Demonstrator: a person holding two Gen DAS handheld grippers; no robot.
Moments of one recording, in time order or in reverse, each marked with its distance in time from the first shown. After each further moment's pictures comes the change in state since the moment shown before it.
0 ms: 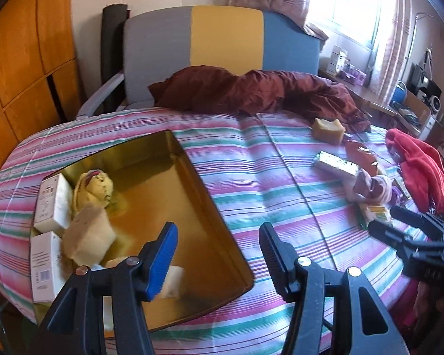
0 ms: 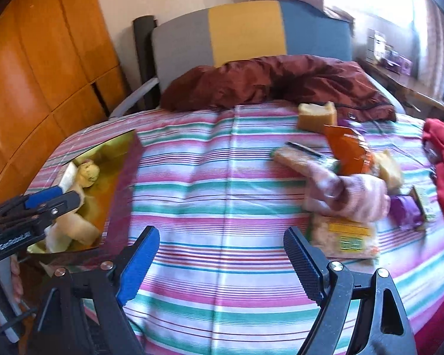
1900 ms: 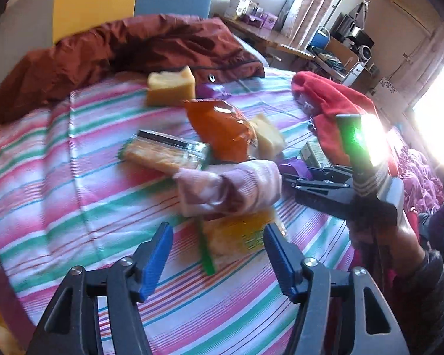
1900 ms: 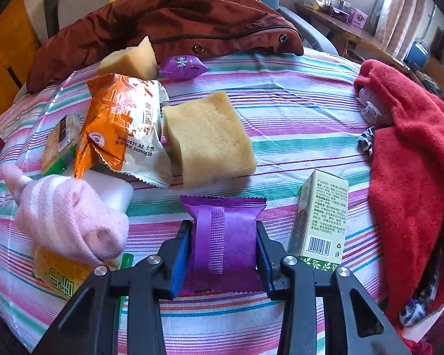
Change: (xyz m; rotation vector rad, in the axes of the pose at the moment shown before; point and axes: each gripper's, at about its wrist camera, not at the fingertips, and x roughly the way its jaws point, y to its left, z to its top) left arm 0.102 -0.220 0.043 0.186 0.269 -0.414; right arm 0.069 -0.244 0.022 0.058 0.269 -0.261
